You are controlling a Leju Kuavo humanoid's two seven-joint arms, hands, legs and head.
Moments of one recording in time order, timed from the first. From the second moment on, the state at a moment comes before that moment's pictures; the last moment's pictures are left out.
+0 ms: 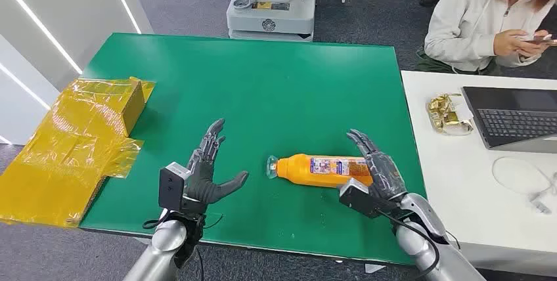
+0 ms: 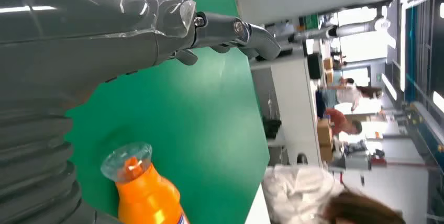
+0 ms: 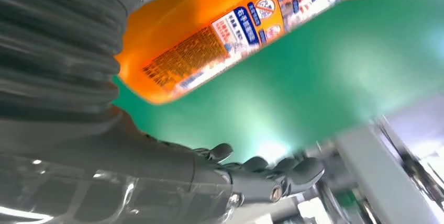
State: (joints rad) left arm -0.13 -0.02 -0.42 -1.36 0.11 0.05 -0.49; right arm -0.47 -0.33 0.59 -1.00 0.40 -0.12 -0.27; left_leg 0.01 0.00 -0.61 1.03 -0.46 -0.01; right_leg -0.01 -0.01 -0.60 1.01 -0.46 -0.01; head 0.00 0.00
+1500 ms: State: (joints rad) left arm -0.12 0.00 -0.41 -1.33 0.21 -0.07 -0.41; right arm -0.85 -0.37 1.05 -0.79 0.43 0.26 -0.08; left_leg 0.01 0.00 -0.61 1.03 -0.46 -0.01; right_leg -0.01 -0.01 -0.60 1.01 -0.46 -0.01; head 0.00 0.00
